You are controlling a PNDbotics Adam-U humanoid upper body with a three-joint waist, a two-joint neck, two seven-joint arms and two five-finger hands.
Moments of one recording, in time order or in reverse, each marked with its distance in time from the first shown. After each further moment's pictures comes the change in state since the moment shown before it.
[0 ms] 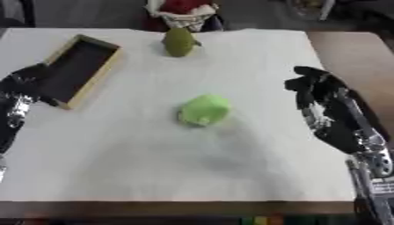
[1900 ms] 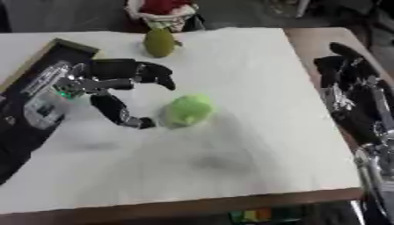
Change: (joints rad) left arm -0.657 0.060 -0.479 0.580 -0.599 -0.330 -0.282; right arm -0.031 -0.001 -0.011 -0.013 -0.038 0.028 -0.205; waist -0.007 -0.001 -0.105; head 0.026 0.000
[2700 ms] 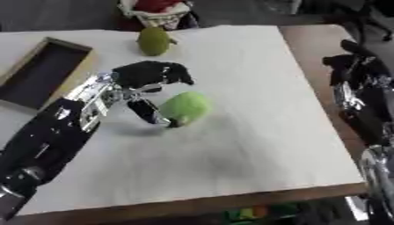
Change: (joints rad) left arm -0.035 -0.155 0.082 0.265 -0.397 0.012 0.277; right arm -0.009 0.000 -0.001 -0.007 0.003 0.001 -0.040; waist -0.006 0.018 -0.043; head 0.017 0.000
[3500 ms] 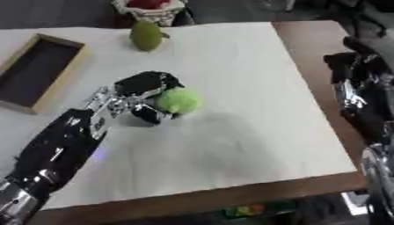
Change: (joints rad) left arm 0.013 -0.028 0.085 0.101 0.149 0.033 0.112; right arm 0.000 0.001 0.000 -0.002 -0.003 0.002 0.008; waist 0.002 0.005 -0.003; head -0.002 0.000
